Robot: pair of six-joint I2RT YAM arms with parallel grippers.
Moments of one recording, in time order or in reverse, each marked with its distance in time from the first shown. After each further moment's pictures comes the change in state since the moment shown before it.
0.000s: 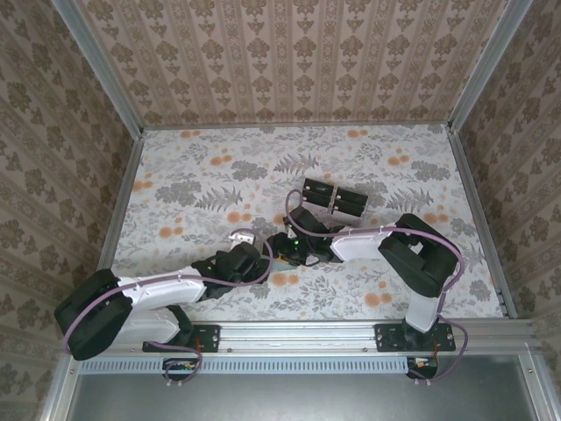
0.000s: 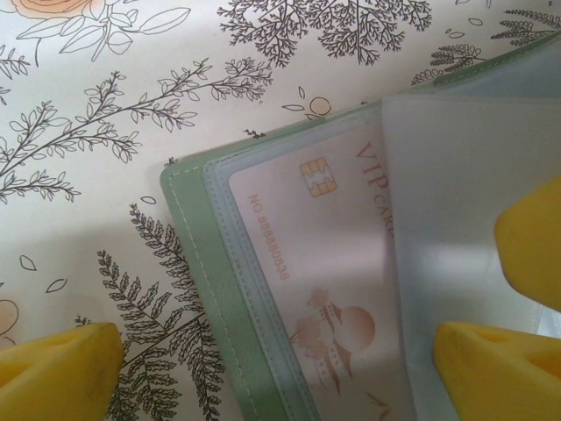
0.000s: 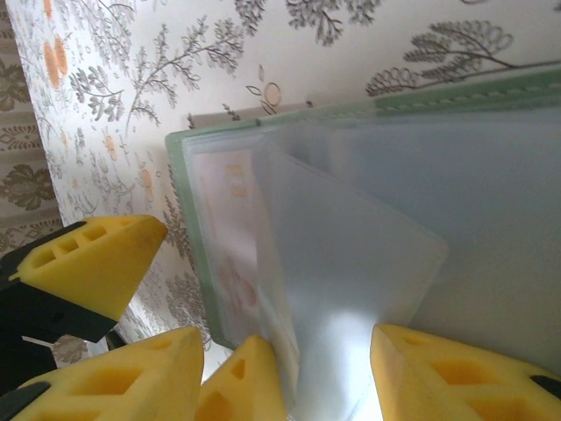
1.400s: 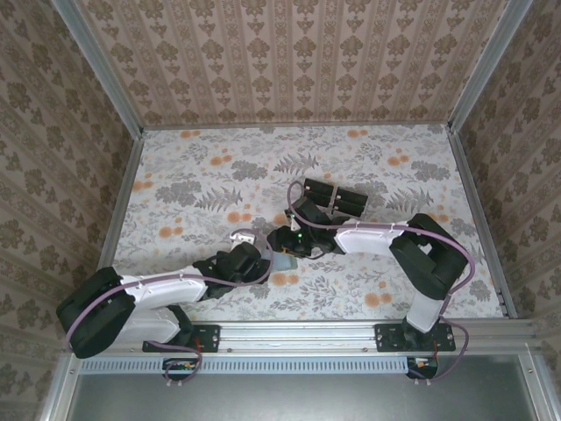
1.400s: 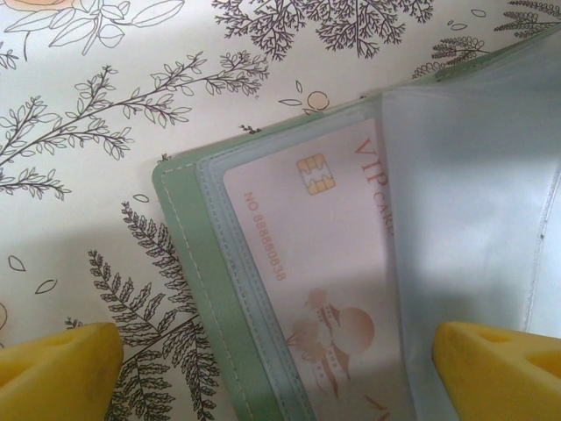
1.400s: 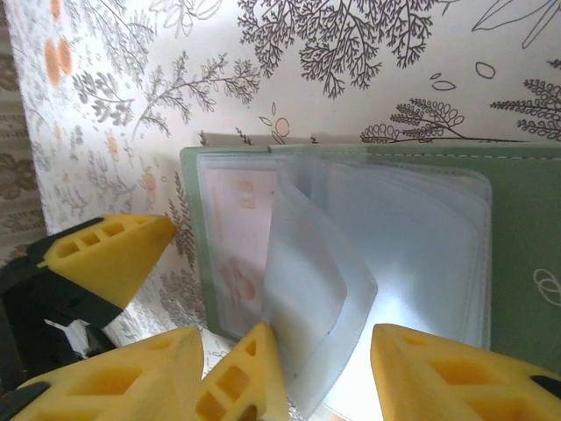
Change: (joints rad) left arm 0.000 0.021 0.000 0.013 0.004 0.000; right arm -0.043 -0.053 0.041 -0.144 -0.003 -0.122
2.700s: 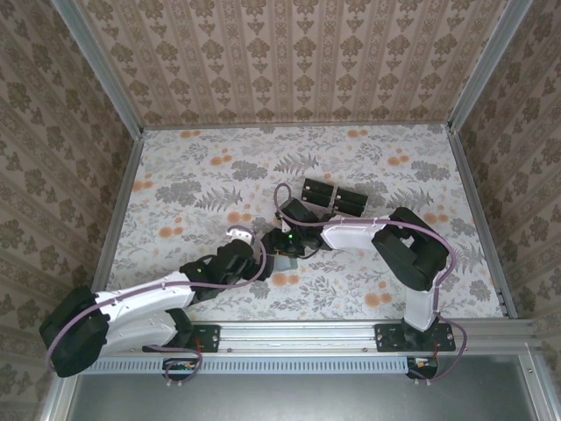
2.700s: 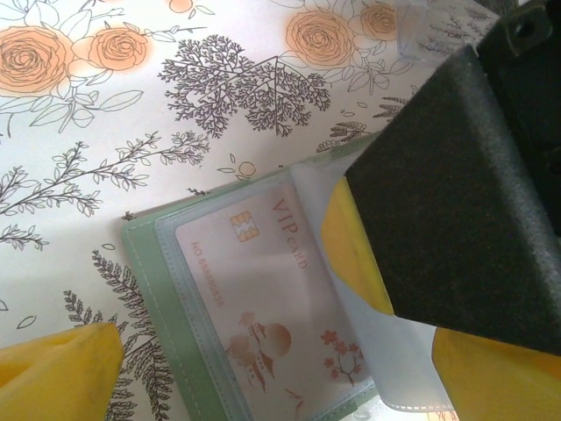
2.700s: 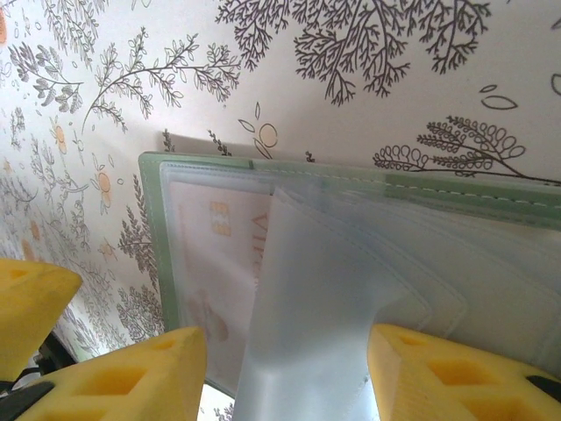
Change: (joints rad) left arm 0.000 -0.169 0.004 -0.011 0.074 0.021; right arm 0.024 0.126 0.131 -0.097 0.014 -0.077
